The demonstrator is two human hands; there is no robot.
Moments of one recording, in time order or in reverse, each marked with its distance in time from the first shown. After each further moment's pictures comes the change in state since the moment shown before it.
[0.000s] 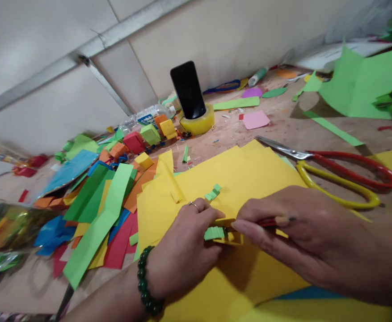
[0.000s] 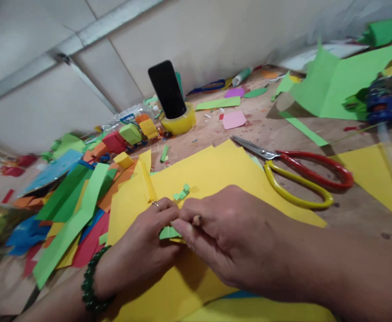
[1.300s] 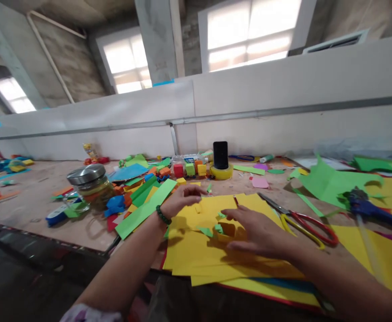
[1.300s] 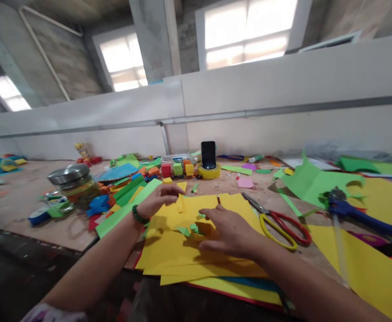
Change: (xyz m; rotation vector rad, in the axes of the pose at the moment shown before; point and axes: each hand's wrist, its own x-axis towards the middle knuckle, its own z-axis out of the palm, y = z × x) left_hand -0.004 -0.044 -0.068 -0.562 0.315 0.258; right_hand 0.006 -0.003 0.002 -0.347 -0.171 -0.030
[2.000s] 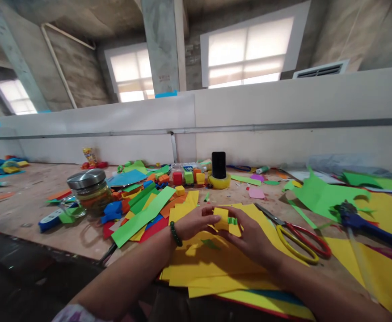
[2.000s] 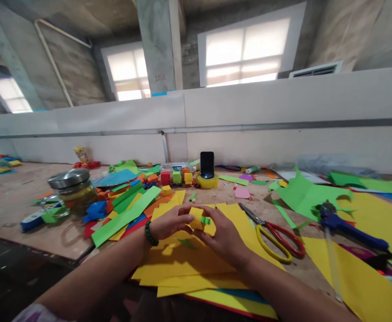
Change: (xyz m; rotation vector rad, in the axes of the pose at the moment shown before) left_hand 0.003 -0.008 0.053 -0.425 -0.181 -0.171; right_hand 0.015 0.017 0.042 0.175 0.498 -0.052
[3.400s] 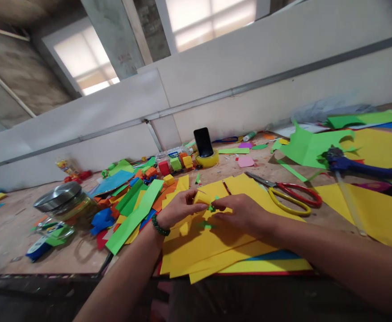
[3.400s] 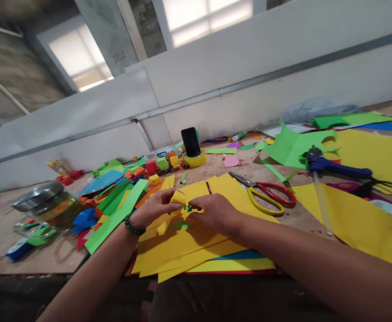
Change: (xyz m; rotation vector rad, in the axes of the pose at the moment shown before) left_hand -0.008 0.015 -0.012 0.375 0.041 -0.086; right_hand 0.001 -0.006 0.001 -0.101 -0.218 0.105
